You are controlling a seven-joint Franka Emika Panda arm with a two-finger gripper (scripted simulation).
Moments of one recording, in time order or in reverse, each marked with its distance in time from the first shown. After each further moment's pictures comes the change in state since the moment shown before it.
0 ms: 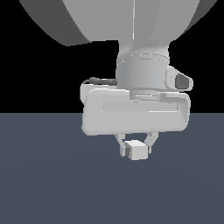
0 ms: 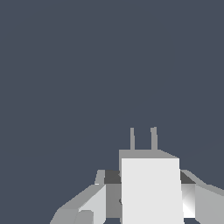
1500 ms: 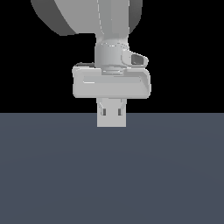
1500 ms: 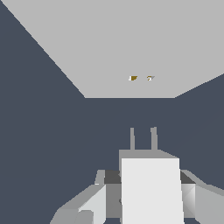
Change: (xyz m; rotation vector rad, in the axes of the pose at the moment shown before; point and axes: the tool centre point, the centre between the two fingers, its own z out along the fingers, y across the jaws) arm 0.110 -0.022 -0.057 -0.035 0.000 0.230
